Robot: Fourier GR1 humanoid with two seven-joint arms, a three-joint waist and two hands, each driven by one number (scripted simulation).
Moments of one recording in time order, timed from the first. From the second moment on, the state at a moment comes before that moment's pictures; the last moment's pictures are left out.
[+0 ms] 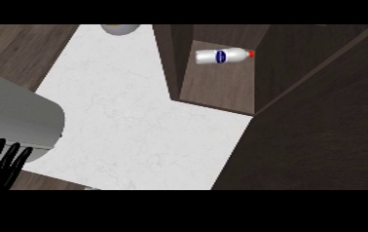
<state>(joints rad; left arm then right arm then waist) 0.40 0.96 -0.34 -1.71 0.92 -0.28 -0.86 0.33 -0.43 0.62 -2.43 -0.10 0.43 0.01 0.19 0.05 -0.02</state>
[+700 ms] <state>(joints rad) 0.41 0.97 -0.30 -1.70 0.96 -0.31 -0.84 0.01 -0.18 0.47 -2.06 -0.34 0.31 0.22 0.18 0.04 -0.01</state>
